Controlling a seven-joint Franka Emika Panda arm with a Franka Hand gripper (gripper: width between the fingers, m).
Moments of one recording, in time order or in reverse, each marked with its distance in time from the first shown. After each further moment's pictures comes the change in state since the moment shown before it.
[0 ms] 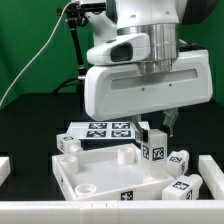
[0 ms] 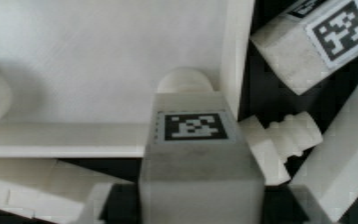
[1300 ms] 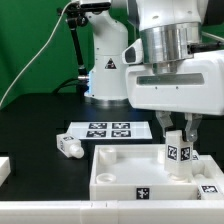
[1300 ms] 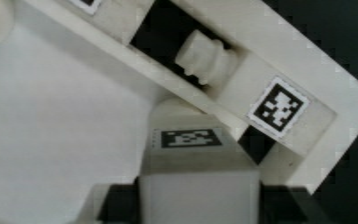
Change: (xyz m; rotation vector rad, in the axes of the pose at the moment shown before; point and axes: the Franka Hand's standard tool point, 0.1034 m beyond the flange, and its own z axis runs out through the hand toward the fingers) arm 0.013 -0.037 0.003 0.054 0.039 1.347
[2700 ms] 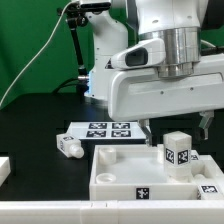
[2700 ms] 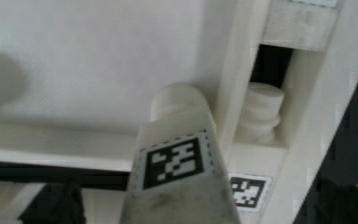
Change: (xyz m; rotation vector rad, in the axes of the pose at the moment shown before) arm 0.003 0.004 0.005 -0.017 -0.002 -1.180
